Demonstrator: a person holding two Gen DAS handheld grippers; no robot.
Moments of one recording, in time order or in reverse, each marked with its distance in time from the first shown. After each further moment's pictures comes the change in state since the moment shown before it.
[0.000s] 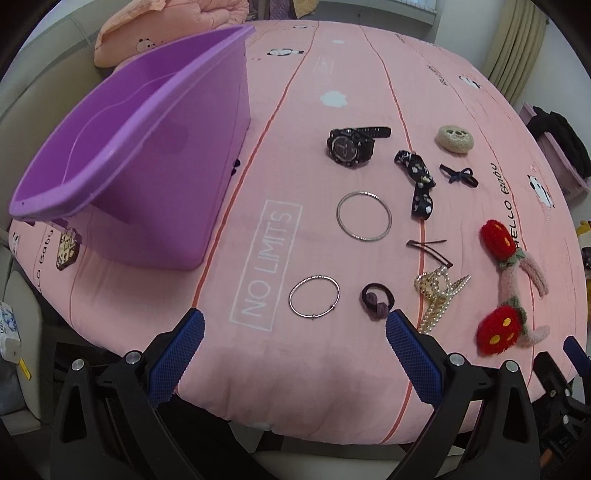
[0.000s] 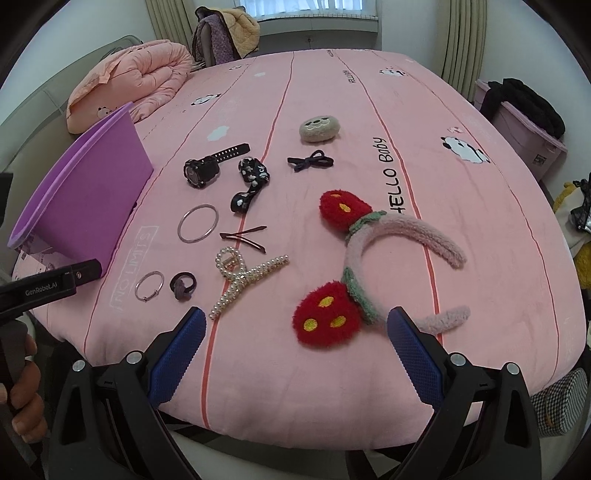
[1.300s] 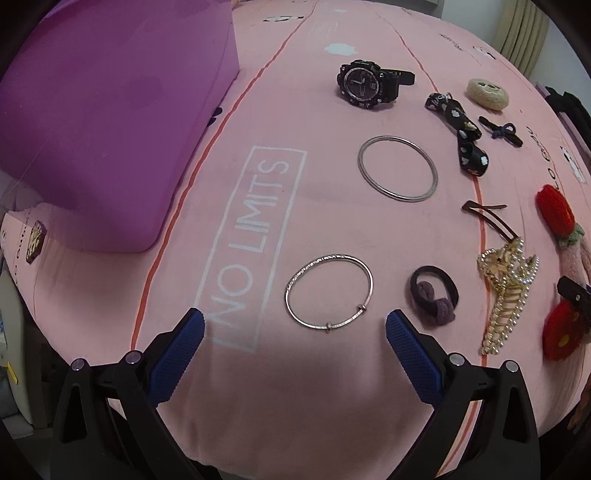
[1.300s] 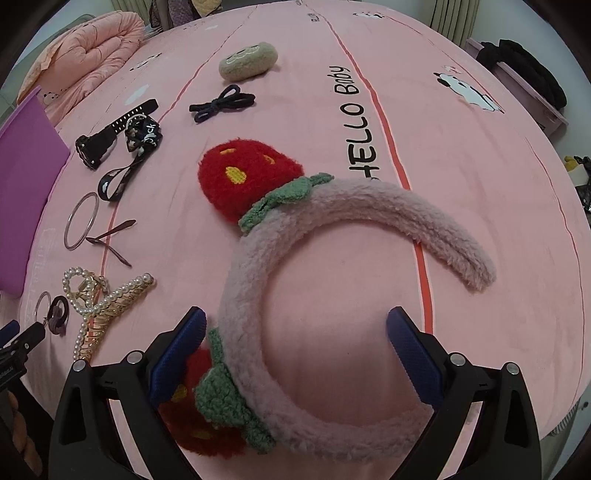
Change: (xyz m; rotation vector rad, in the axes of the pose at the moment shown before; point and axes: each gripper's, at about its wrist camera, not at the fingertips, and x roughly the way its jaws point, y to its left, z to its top) left arm 0.097 -0.004 -0.013 0.021 0.053 0.059; right arm 0.136 -0.061 0.033 0.026 0.165 -0.085
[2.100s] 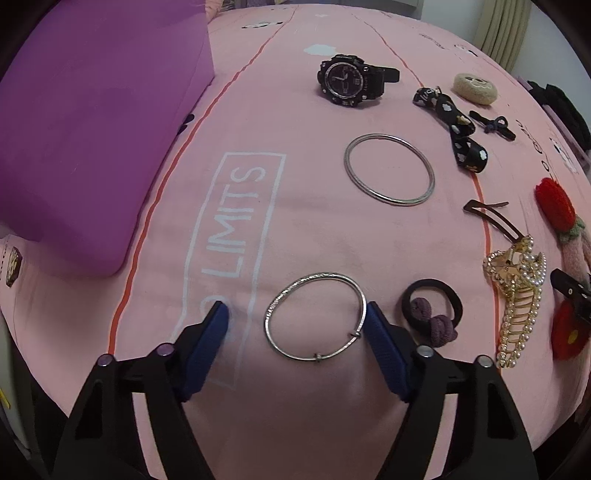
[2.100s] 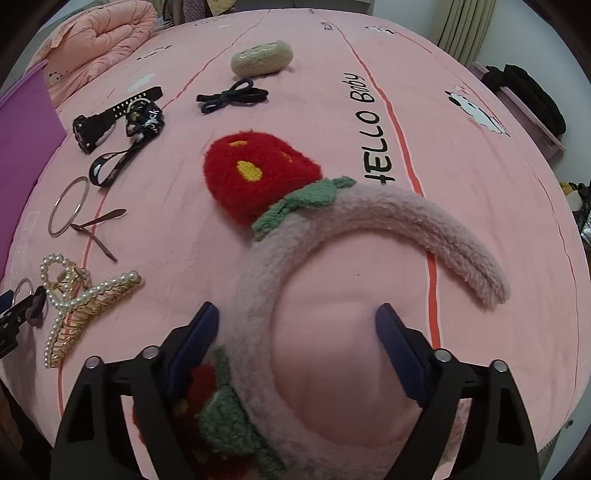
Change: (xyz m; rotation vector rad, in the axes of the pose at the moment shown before) left arm 0.008 -0.008 -0.006 0.061 -0.058 -0.063; right arm 0.003 0.021 -0.006 -0.105 -0.062 -0.053
